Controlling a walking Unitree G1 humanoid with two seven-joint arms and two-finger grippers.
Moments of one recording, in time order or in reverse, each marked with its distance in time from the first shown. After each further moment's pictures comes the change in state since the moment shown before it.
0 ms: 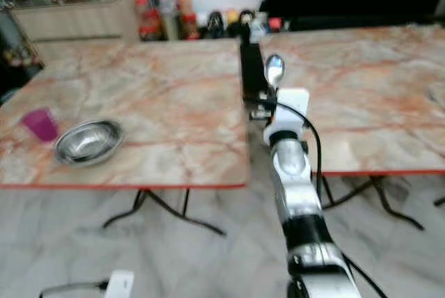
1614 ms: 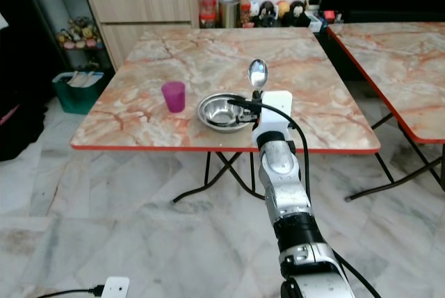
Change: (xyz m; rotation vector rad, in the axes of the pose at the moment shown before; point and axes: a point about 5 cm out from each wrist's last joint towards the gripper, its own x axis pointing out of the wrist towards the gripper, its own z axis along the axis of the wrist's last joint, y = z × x) left arm -0.001 -0.002 -0.003 -0.003 -0.003 0.000; right arm 0.002 -0.002 -0.004 -0.039 0.030 0.023
